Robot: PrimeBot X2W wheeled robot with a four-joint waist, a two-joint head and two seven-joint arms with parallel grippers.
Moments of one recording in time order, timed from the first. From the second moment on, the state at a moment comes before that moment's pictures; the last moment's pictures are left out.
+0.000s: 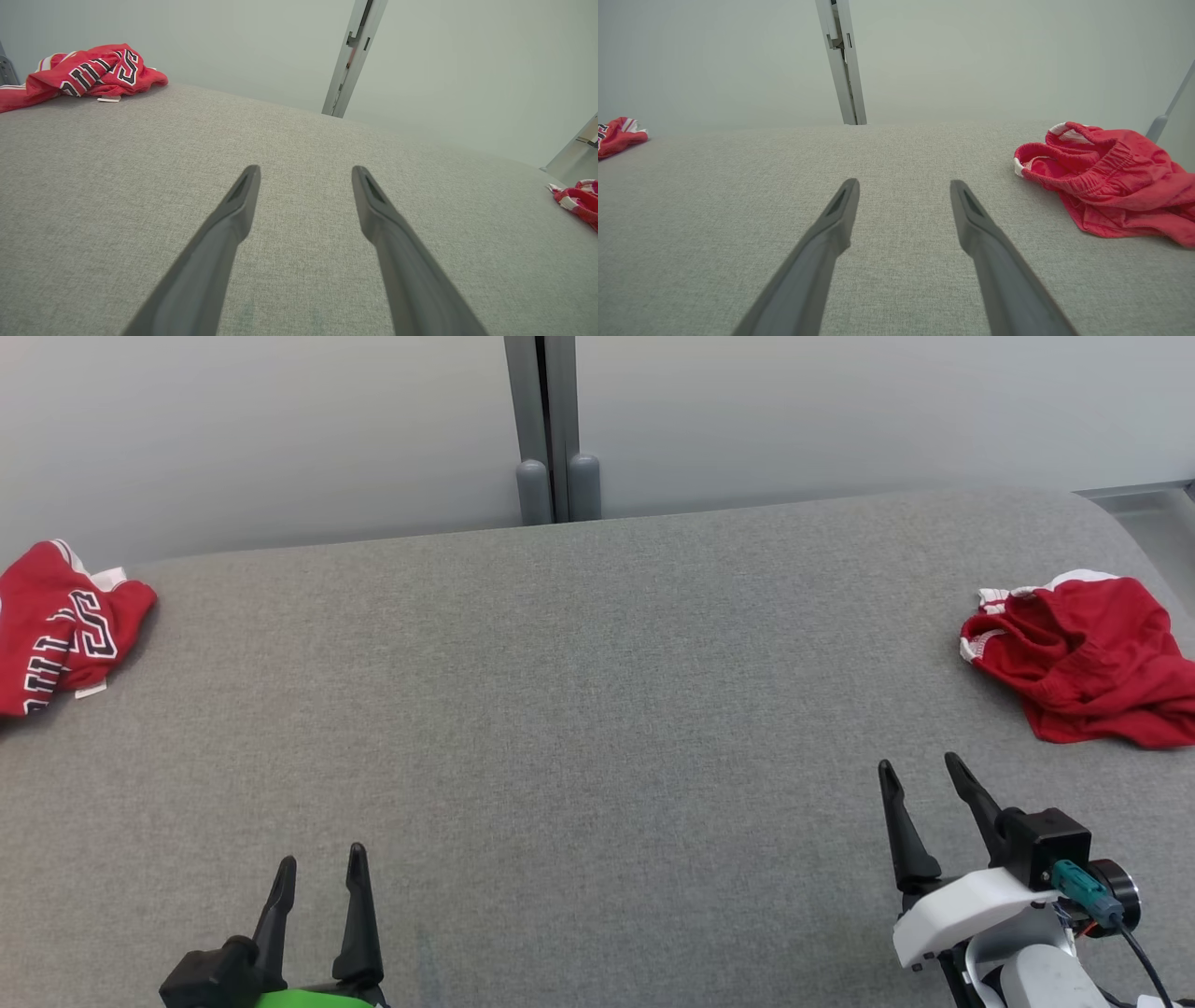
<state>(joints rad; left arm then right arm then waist) 0.09 0.05 -0.07 0.19 -0.37 -0.11 -0.26 -0.12 -0.05 0.02 0.33 0.15 0.13 -0.26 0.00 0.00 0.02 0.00</state>
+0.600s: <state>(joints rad) 0.07 0.05 -0.07 0.17 -0.35 -0.10 -0.26 -0.11 -0.05 0.00 0.32 0.14 0.13 -0.26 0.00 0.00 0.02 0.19</state>
